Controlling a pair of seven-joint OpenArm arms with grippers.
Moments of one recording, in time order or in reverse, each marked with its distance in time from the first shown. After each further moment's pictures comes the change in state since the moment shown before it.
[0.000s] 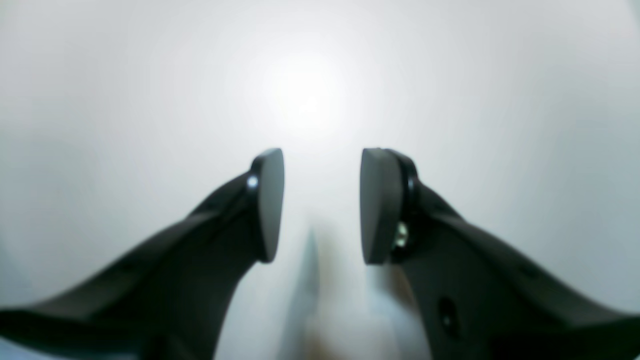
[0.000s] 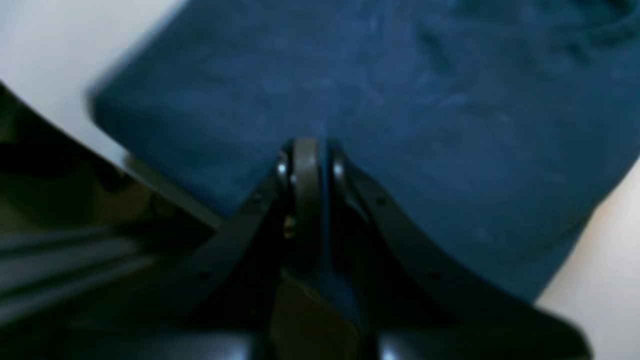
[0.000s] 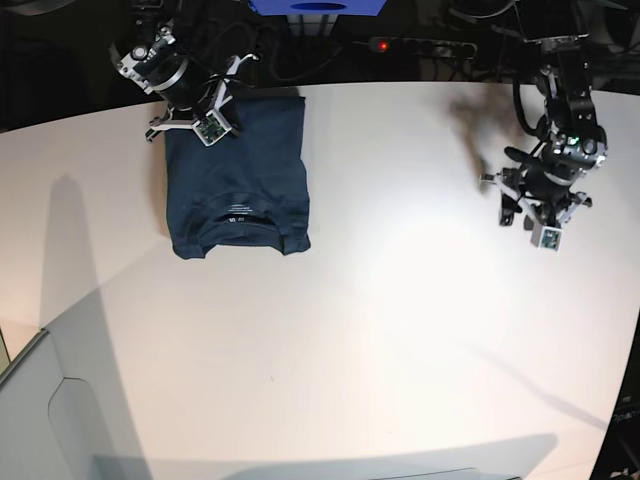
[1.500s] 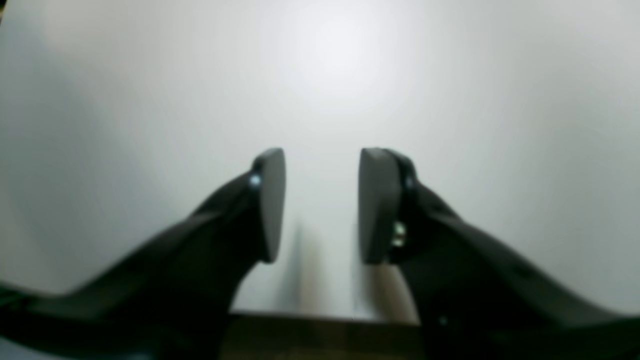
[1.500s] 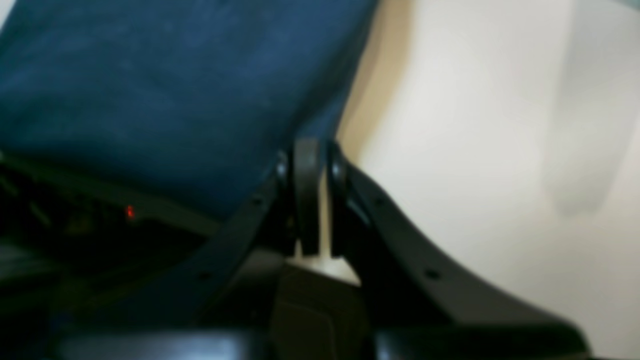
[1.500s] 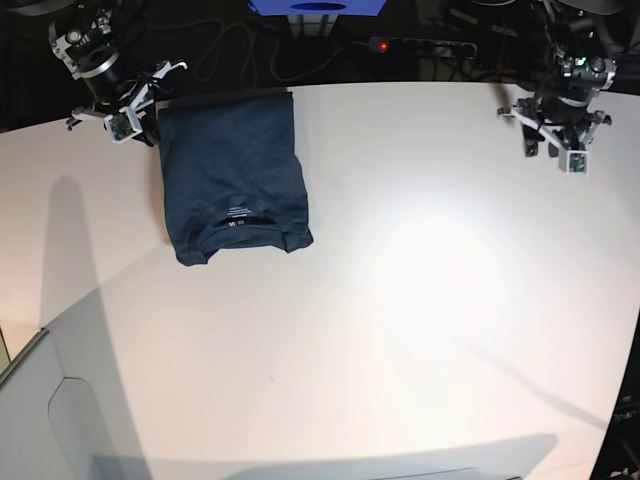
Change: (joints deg) left arm 19.3 8.7 -15.5 13.6 -0.1 0.1 0.0; right arm -5.1 1.5 18.5 4.8 11.6 0.0 4.2
